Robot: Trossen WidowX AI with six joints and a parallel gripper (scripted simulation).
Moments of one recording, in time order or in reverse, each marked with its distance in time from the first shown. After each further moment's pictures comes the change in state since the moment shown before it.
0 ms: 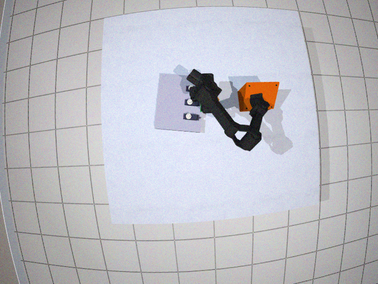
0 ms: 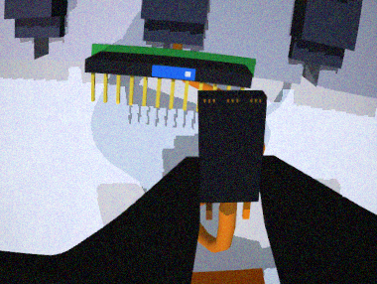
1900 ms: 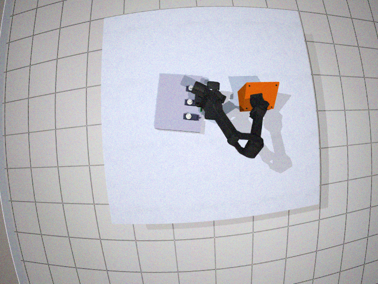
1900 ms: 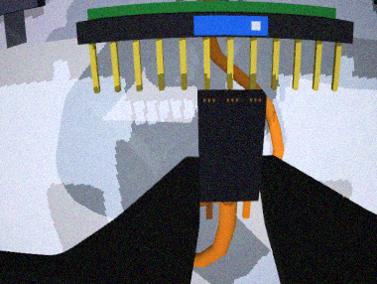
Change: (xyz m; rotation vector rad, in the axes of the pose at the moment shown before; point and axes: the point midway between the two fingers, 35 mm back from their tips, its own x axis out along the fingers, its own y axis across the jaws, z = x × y) arm 0.054 0.027 -0.024 0.130 0.003 -0.002
